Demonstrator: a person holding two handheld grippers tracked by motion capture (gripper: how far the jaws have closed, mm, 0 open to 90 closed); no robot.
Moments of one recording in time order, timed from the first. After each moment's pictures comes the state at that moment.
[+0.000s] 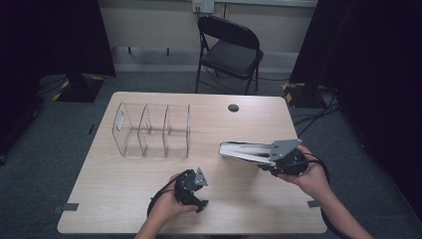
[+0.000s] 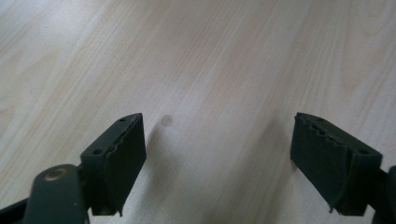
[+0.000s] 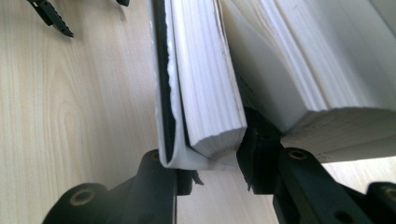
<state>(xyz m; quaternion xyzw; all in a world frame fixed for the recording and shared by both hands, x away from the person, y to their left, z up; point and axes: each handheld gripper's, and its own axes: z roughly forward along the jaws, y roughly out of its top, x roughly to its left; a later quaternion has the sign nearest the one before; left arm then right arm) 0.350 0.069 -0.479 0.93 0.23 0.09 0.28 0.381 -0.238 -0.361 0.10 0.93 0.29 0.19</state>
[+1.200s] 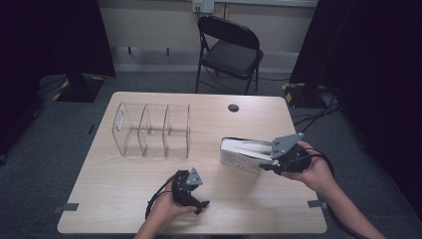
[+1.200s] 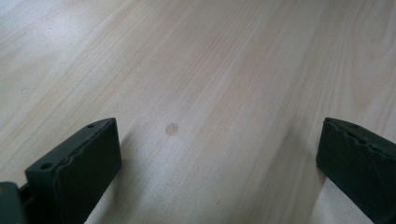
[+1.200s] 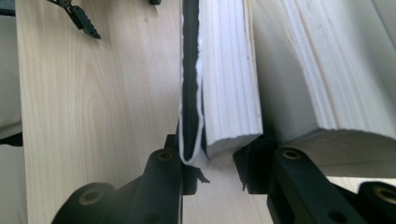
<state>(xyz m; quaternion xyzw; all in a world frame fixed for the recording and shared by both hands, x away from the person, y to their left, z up) 0.352 0.081 -0.499 0.90 0.24 0.09 0.36 0.383 -0.238 -0.344 0.08 0.95 0.28 0.15</state>
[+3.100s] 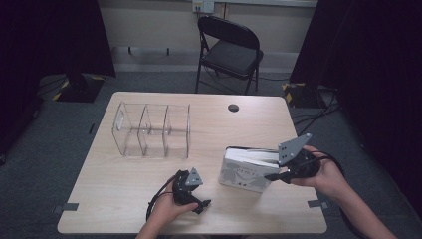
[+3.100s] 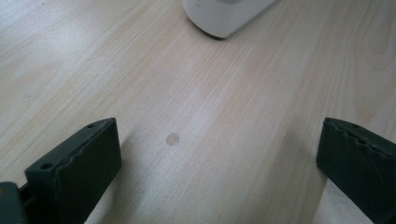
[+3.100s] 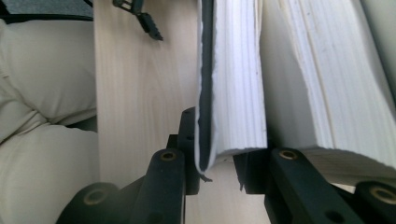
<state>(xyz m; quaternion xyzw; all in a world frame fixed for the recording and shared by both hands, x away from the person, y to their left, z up) 0.351 0.080 -0.502 0.89 0.25 0.10 0.37 0.365 -0.248 -0.331 0.06 0.95 0.28 0.06</state>
